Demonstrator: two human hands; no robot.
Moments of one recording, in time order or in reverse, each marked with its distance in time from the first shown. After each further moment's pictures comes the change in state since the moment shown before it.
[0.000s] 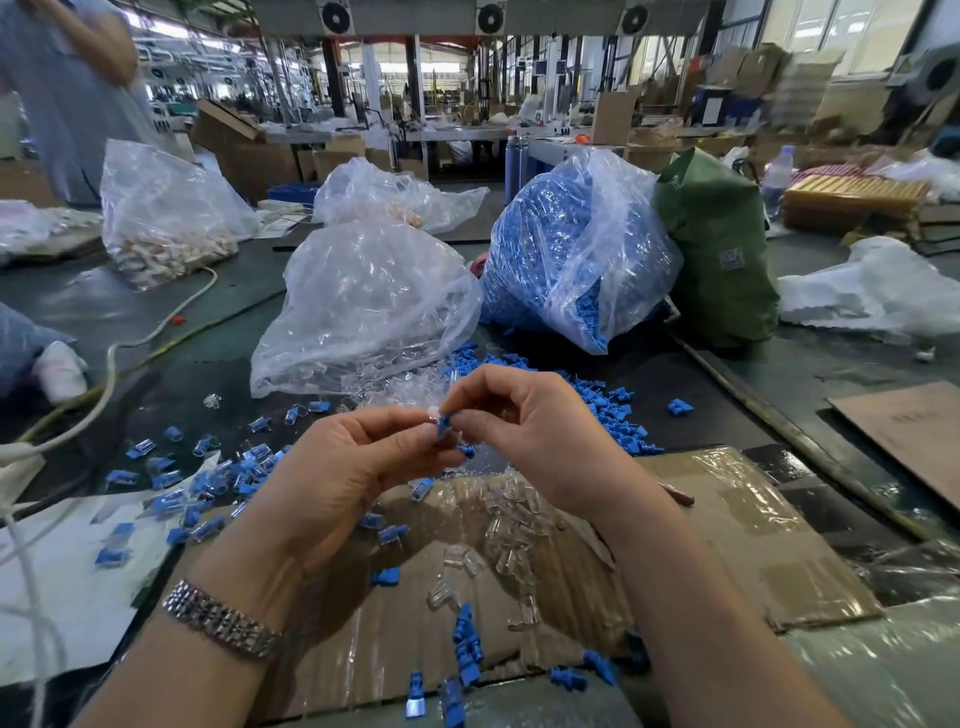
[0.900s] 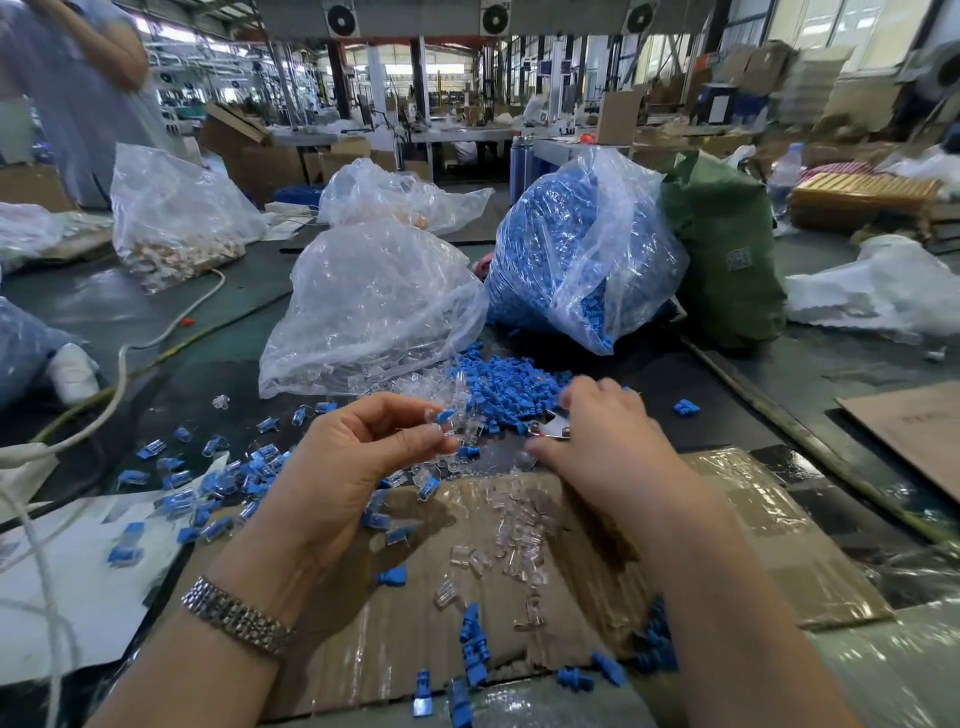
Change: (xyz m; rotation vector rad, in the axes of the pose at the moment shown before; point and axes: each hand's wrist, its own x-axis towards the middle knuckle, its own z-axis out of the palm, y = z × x) left_hand 0.005 -0.009 -0.004 0.086 0.086 0.105; right_hand -0.012 0.002 -0.026 -0.823 0.027 0.524
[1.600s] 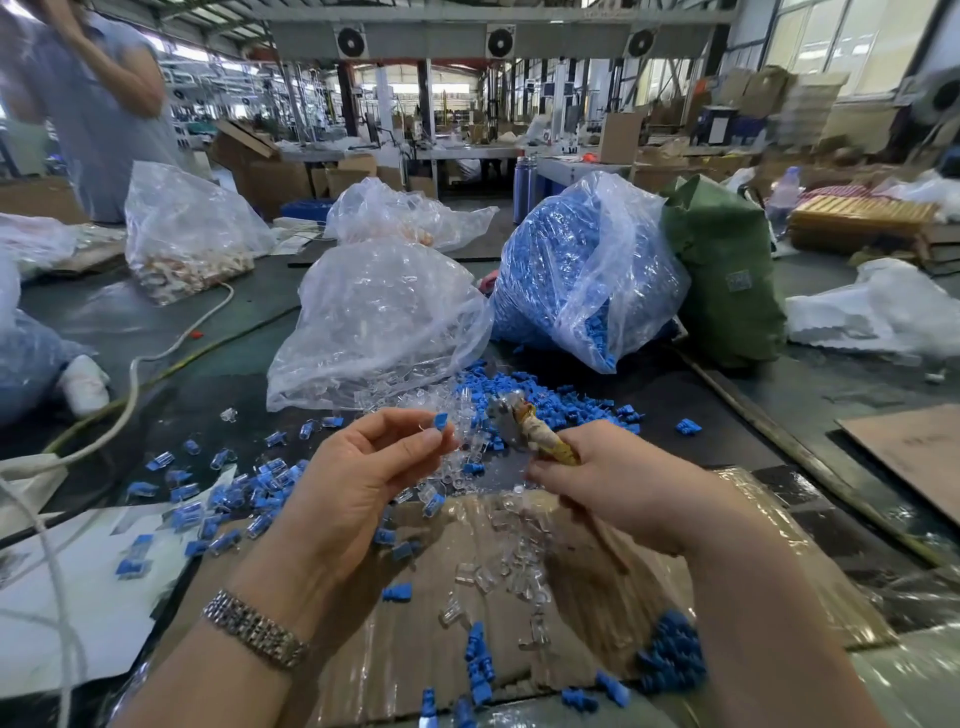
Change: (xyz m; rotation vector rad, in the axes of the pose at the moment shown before) left_hand 0.002 -0.003 0.002 -0.213 0.059 -0.062; right_hand -0.009 0.004 -0.014 0.354 -0.295 -0.119
